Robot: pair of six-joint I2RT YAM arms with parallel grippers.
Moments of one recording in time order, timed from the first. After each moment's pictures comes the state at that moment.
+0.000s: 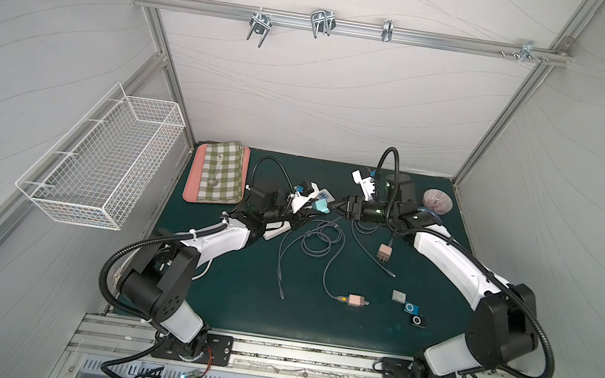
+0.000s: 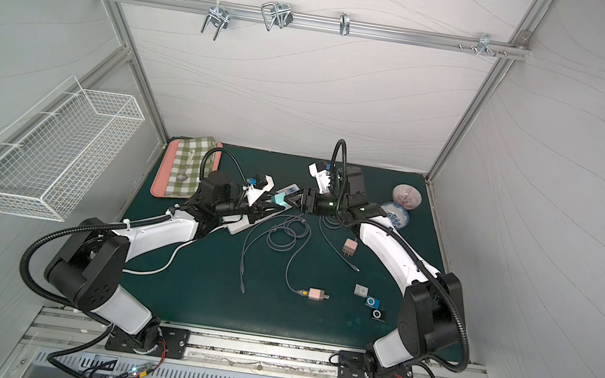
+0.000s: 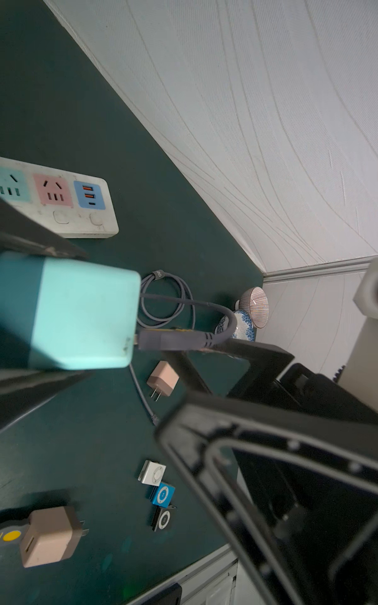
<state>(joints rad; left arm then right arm) -0.42 1.54 0.87 0.41 0.65 0.27 0.51 1.54 1.21 -0.20 -0.76 0.50</state>
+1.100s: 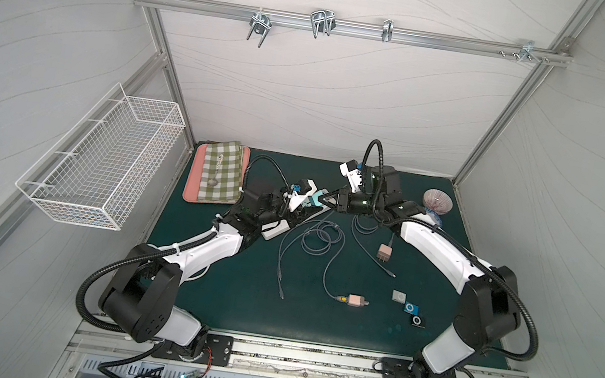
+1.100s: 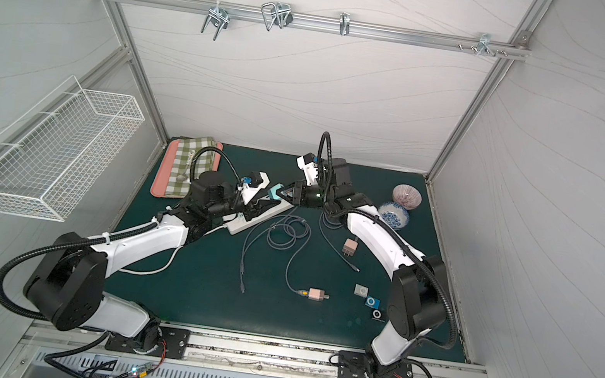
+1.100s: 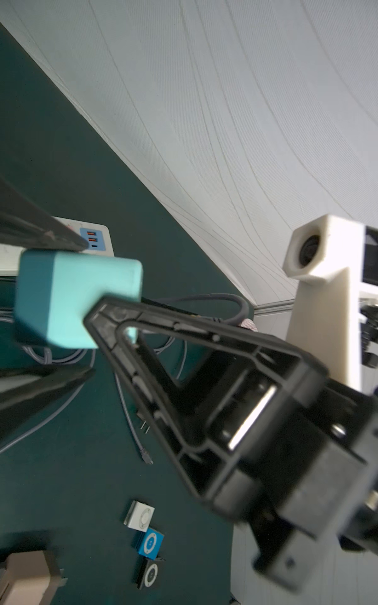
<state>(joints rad) -0.40 1.41 0.85 0.36 0.51 0.28 0.55 1.68 1.38 -0.23 -0.71 0.48</state>
